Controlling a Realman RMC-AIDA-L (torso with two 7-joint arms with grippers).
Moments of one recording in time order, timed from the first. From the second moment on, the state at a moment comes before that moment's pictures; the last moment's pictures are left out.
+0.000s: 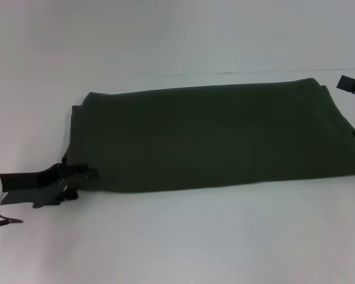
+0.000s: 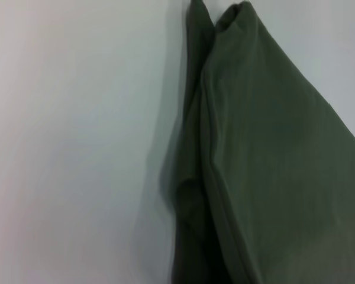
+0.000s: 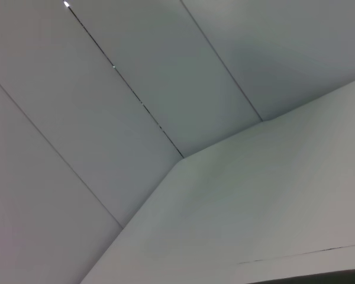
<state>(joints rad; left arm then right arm) -0.61 -2.10 0.40 0.67 2.49 1.33 -2.53 0.51 1.95 -0.29 -0.60 -1.98 -1.51 1.79</state>
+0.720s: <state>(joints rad) -0.65 -2.10 0.40 0.66 2.48 1.31 -2.51 0.51 1.95 -0.29 -0.60 -1.98 -1.51 1.79</state>
